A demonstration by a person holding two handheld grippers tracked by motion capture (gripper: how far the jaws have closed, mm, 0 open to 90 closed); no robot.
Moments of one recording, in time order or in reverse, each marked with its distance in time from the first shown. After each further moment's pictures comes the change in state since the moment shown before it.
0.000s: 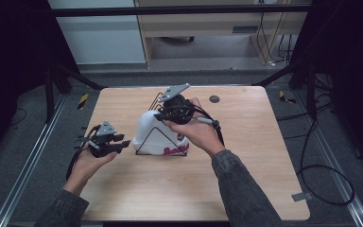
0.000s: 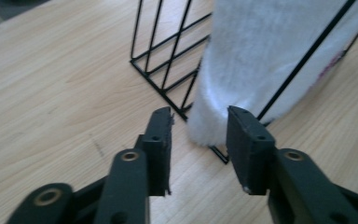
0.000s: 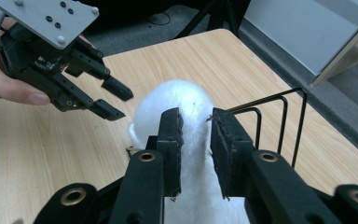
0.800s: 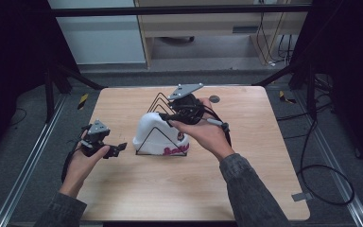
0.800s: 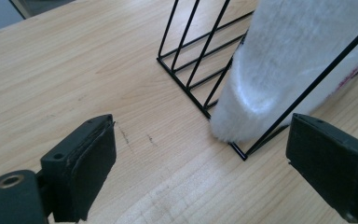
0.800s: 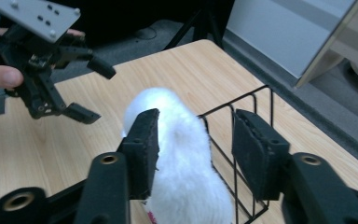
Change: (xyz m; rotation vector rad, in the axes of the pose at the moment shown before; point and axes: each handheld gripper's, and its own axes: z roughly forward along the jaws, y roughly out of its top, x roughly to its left) left arm 0.011 -0.006 -0.011 -0.024 0.030 -0.067; right arm -0.003 -0.006 -0.027 -0.055 -0.056 0.052
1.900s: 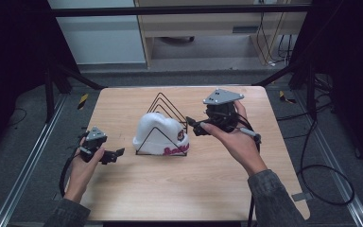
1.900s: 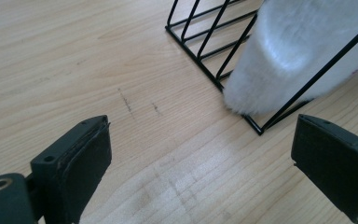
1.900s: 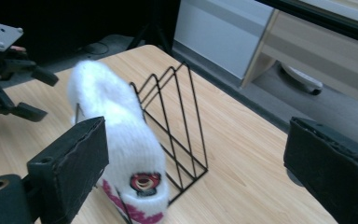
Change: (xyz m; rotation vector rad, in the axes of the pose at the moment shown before) left arm 0.008 -0.032 0.011 0.010 0.010 -0.065; right arm -0.019 -0.041 -0.068 -0.072 -0.211 0.050
